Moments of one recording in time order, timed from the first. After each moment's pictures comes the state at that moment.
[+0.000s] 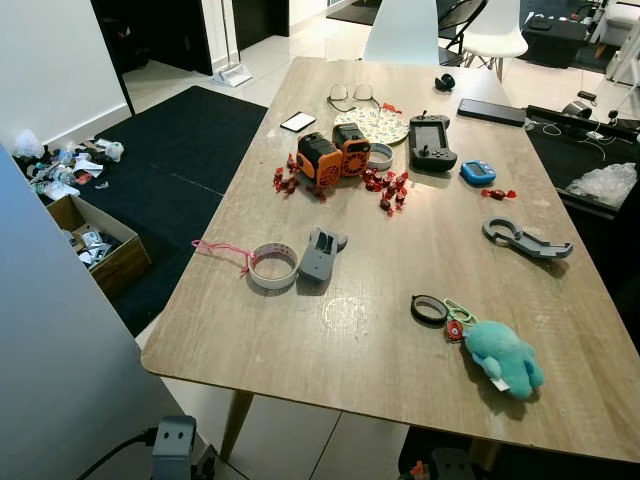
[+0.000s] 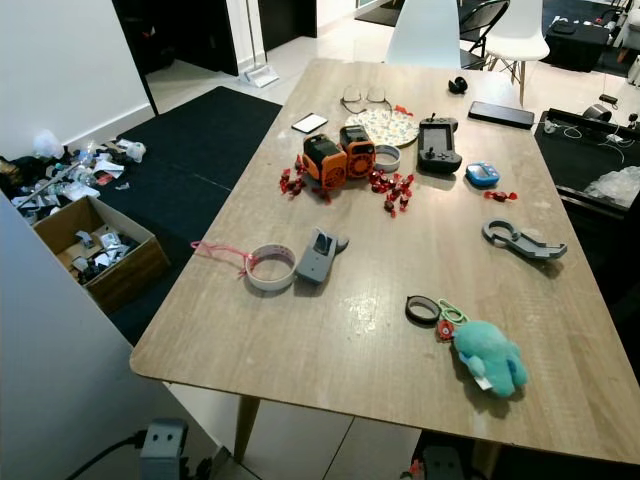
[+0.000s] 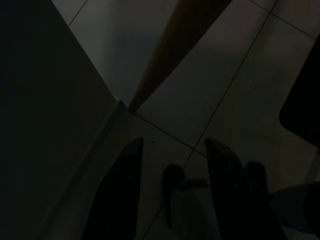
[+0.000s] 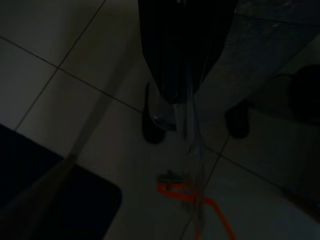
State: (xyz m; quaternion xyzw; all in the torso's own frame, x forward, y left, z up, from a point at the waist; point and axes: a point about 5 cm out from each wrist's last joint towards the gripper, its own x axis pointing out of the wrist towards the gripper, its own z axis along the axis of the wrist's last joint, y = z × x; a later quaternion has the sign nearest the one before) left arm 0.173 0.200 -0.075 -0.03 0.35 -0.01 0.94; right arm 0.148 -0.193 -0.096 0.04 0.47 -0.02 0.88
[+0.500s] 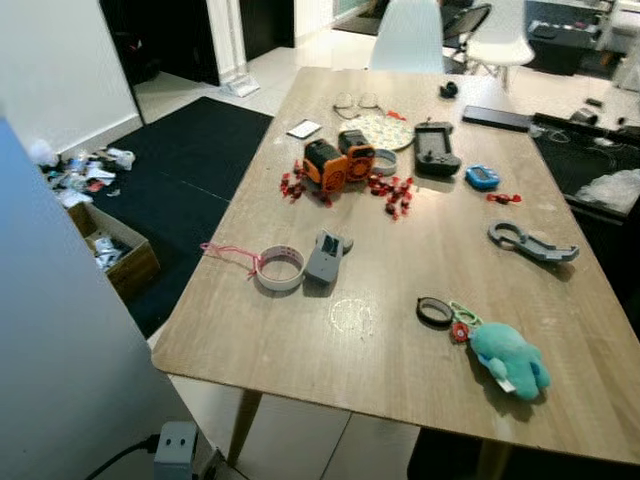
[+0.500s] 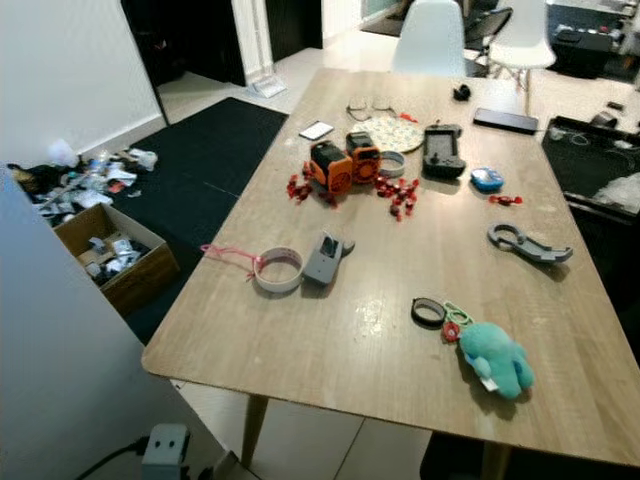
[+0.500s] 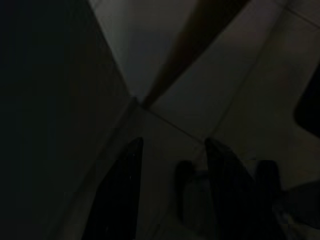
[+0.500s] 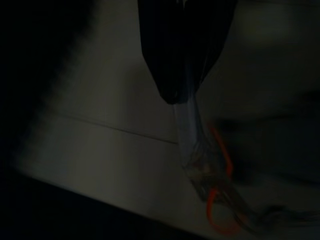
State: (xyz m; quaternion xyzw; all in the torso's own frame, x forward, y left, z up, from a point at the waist) left arm 0.166 0.200 -0.079 -0.02 0.36 -0.01 0.93; right arm 0.053 -0.302 -0.091 -0.02 0.54 -0.22 0.81
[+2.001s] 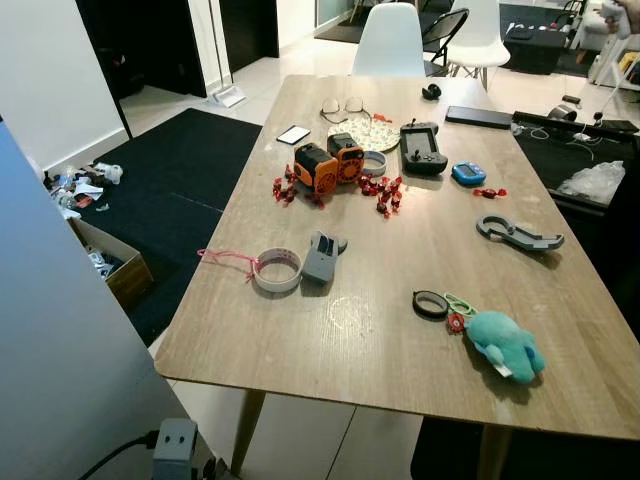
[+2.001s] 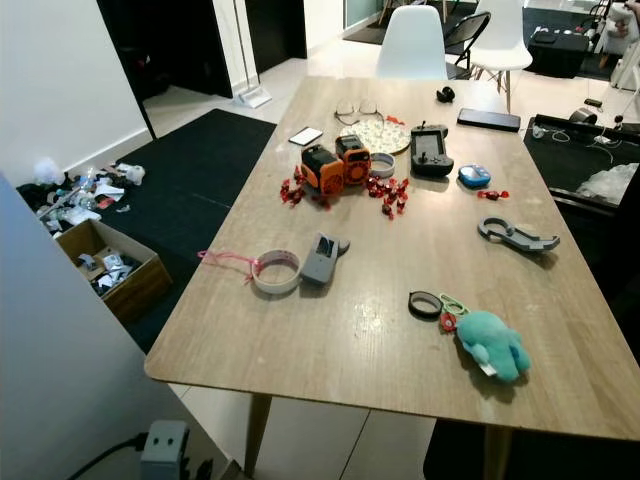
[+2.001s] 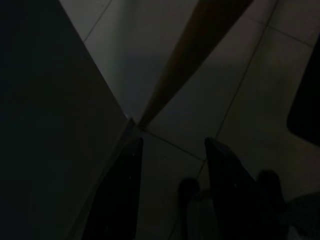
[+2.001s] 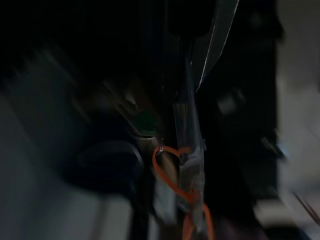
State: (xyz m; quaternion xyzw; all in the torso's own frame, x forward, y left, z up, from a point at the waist) left arm 0.175 0.200 -0.071 -0.01 0.32 -0.02 0.95; right arm 0.201 -0.465 0.142 0.00 -0.03 -0.47 0.88
